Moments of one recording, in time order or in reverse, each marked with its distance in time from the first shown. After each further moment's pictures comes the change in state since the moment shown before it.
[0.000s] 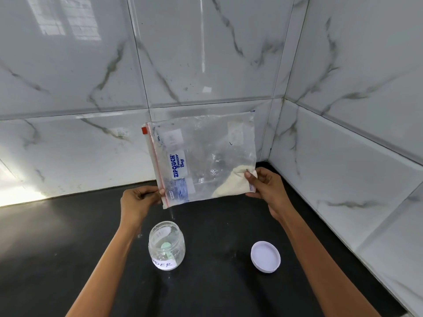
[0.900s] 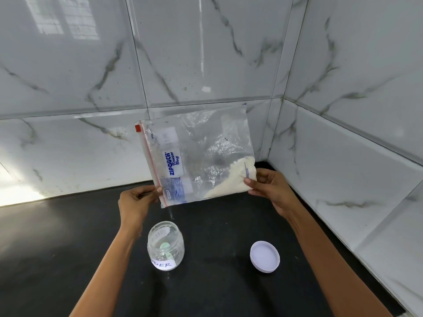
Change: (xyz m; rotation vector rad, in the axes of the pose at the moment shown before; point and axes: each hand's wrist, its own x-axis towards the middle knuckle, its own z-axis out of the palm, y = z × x) left_hand 0.000 -0.003 0.006 -0.064 0.100 0.004; right_hand -0.004 -0.012 -0.013 0.027 -0.171 0.051
